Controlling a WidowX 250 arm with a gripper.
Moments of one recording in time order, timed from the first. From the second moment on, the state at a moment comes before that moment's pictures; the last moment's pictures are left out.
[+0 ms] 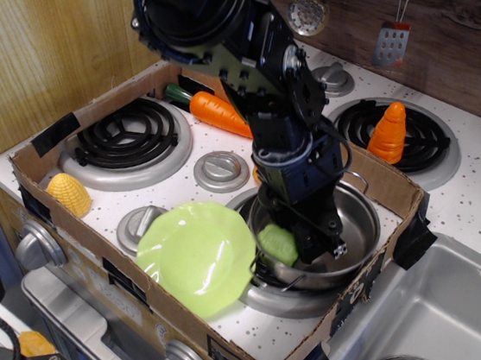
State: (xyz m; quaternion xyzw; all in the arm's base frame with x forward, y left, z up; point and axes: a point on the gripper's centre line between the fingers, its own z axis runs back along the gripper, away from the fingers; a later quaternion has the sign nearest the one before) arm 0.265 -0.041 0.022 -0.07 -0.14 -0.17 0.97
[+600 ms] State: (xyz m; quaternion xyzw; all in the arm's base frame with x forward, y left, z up) arm 0.269 -0.045 0.032 -0.07 -0.11 -0.20 0.97
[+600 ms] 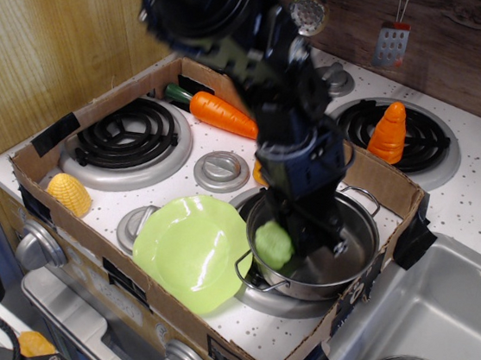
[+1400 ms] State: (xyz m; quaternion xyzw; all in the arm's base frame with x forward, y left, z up) arm 0.275 0.031 0.103 0.00 -0.11 -0.30 0.95
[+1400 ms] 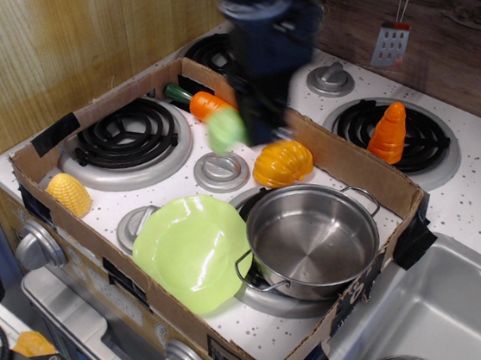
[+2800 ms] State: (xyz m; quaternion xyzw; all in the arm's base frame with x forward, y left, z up) arm 0.331 0.104 0.042 0.07 -0.25 -0.47 0.84
